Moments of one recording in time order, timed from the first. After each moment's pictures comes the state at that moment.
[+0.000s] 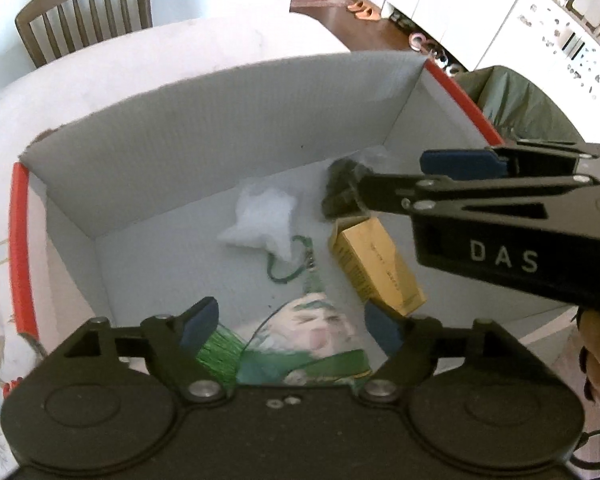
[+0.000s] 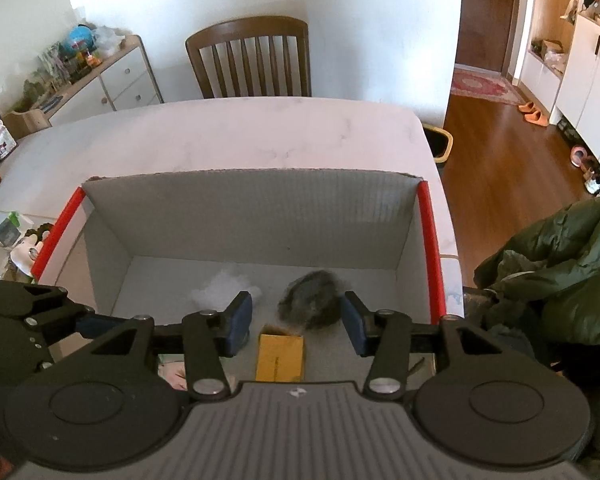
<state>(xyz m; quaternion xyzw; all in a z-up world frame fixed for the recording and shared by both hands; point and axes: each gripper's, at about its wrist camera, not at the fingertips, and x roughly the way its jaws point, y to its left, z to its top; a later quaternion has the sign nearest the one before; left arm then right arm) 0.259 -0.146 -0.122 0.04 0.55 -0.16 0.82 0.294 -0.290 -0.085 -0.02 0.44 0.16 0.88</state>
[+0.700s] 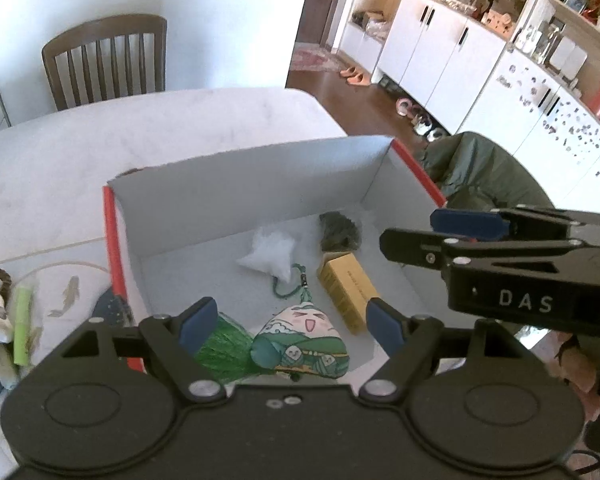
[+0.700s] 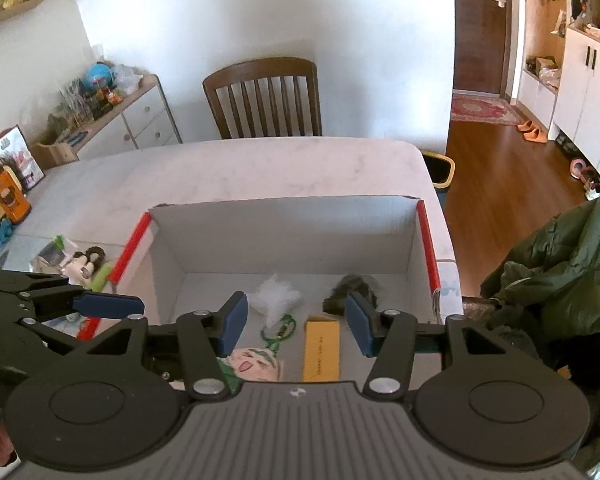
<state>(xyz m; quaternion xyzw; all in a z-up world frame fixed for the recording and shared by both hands) 0.218 -0.116 -0.058 -0.01 0.47 -0.17 0.87 0.235 -0.289 -0.037 0.02 0.40 0.17 0.90</state>
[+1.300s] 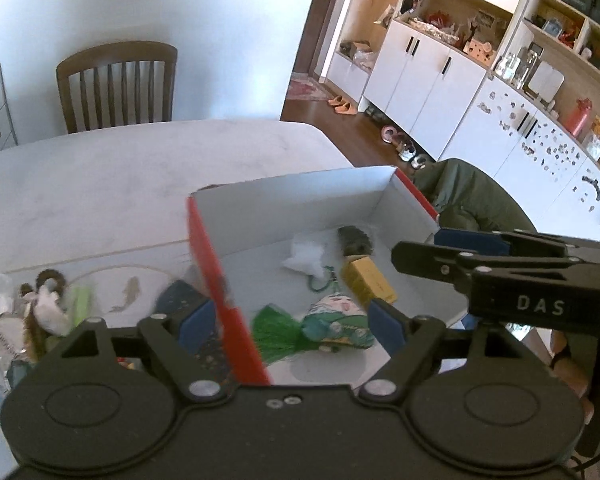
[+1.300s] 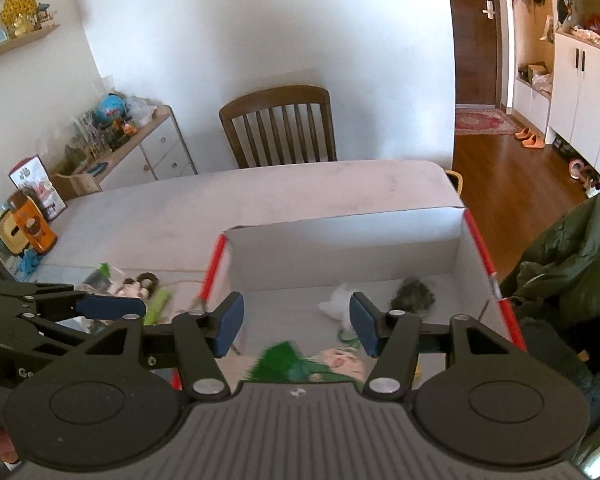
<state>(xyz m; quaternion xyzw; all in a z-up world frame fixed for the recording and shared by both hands) 0.179 -0.034 -0.022 -0.03 0.43 -0.20 0.88 0.184 -0.232 -0.003 0.06 0.36 0.16 0.92</state>
